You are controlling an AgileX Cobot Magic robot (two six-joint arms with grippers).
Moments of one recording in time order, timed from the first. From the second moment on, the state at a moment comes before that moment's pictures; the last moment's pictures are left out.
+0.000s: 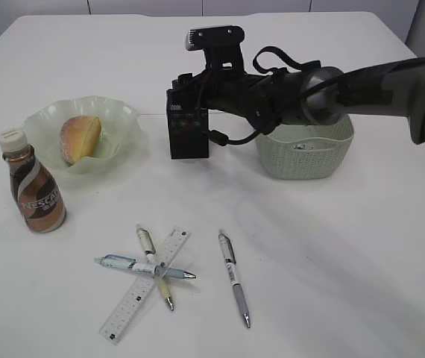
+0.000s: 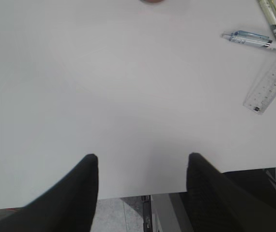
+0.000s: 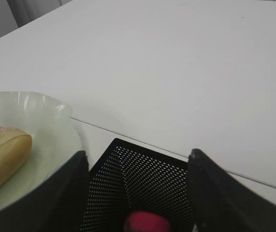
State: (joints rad) left arm -0.19 1.09 -1.00 0.03 1.24 -0.18; right arm 0.42 2.39 -1.83 -0.20 -0.17 0.23
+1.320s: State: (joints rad) left arm -0.28 1.09 -1.00 0.04 1.22 -0.15; right arm 0.44 1.98 -1.83 -0.03 1.11 0.23
